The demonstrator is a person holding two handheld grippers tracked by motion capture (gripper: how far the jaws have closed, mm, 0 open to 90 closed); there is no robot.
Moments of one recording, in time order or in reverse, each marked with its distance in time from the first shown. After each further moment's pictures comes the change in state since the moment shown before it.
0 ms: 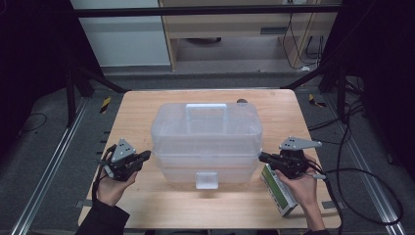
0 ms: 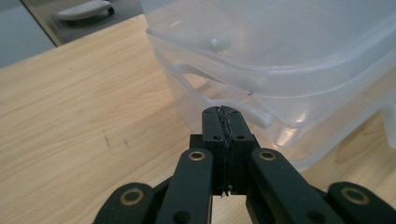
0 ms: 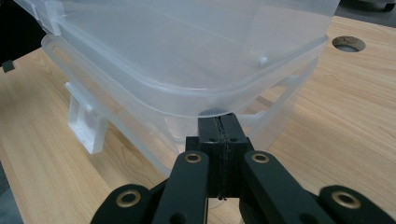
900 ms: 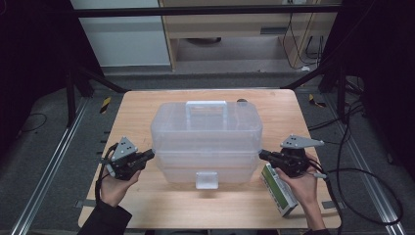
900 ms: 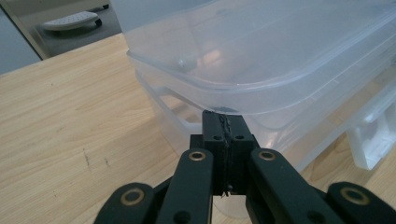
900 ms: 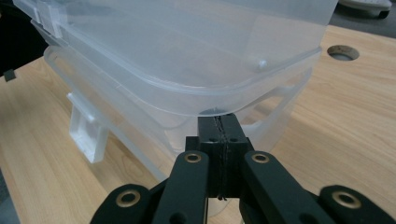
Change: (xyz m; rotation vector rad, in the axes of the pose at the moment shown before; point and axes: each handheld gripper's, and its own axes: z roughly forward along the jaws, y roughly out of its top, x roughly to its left) left arm -0.006 0.011 -0.002 -0.062 -0.043 -0.021; right arm -0.001 0.005 -0.003 -0.032 -0.003 0.011
